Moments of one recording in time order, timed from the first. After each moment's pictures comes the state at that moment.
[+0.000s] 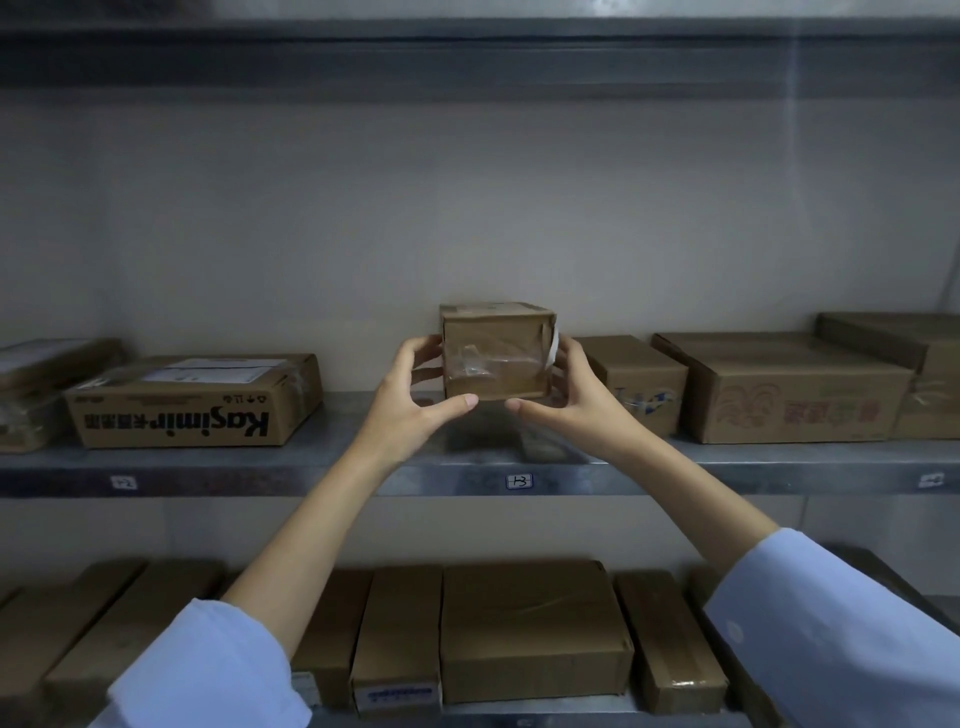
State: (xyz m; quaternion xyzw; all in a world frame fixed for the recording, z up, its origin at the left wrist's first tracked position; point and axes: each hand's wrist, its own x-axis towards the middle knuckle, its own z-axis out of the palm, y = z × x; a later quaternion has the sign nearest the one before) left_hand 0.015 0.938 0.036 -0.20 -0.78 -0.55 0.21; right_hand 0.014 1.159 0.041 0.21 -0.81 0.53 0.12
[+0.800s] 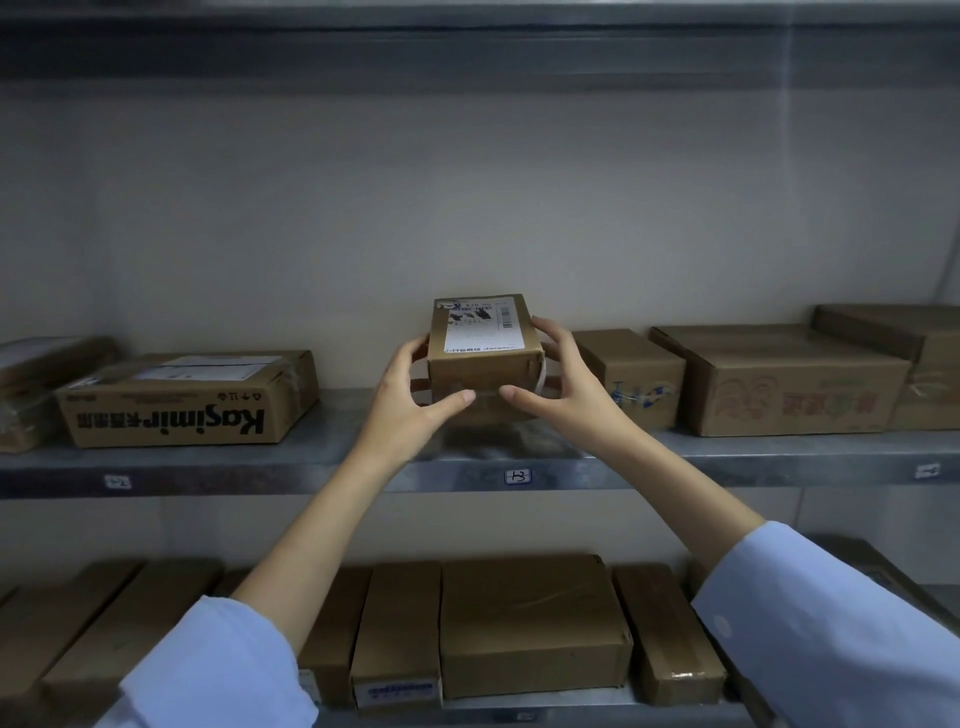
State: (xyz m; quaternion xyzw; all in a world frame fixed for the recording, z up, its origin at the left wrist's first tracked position) left_hand 0.016 0.945 0.031 -0.16 -0.79 -0.54 0.24; right_hand 0.014 1.151 0.040 0.22 -0.81 0.52 0.17
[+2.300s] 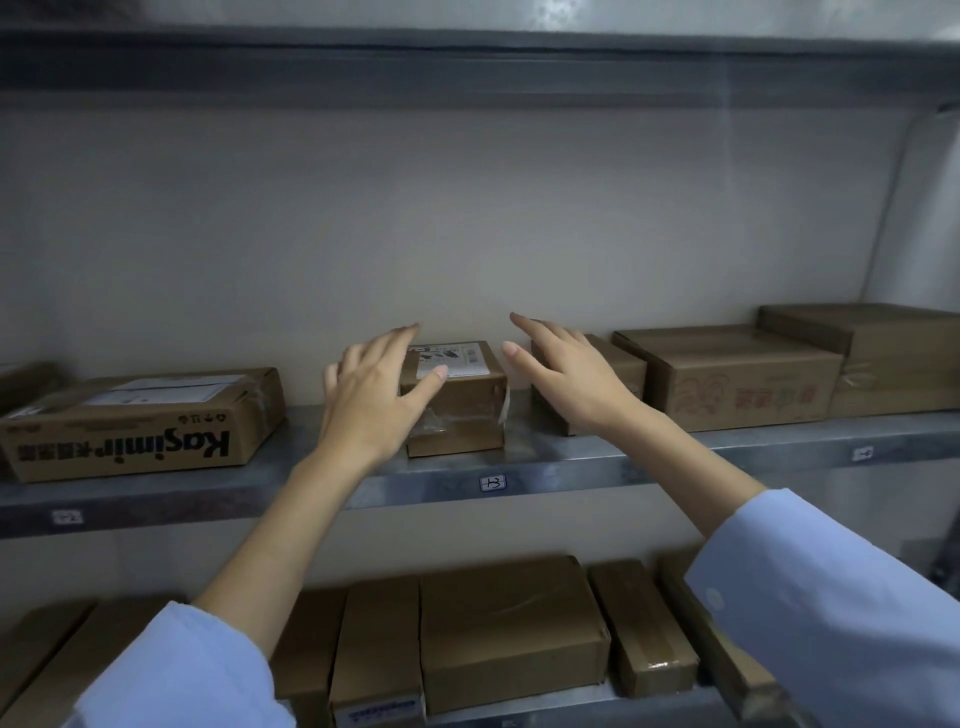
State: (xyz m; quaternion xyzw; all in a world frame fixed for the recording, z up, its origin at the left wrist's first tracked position) left_hand 0.013 0.945 0.056 -0.14 -0.90 -0.23 0.34; right_hand 0.025 1.169 0.076 0.15 -0.92 0.24 0.26
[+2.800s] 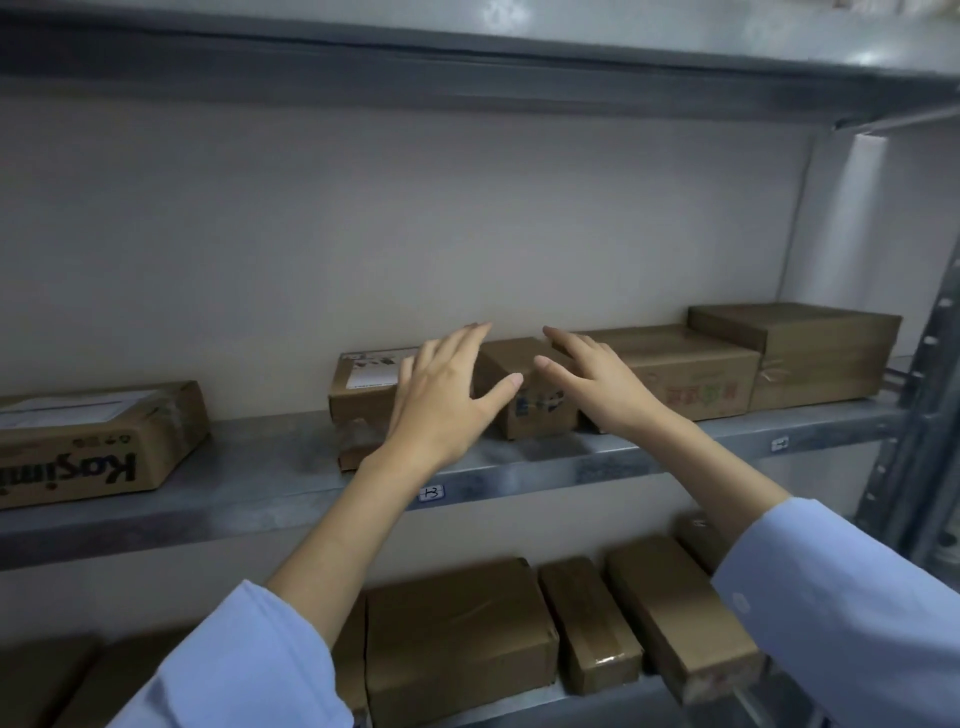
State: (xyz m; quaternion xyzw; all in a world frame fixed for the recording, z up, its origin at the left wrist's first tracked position) left_hand 0.022 1.057 0.062 -0.26 -0.88 -0.25 0.32; right_hand 0.040 1.254 0.070 0.06 -0.93 0.27 0.23
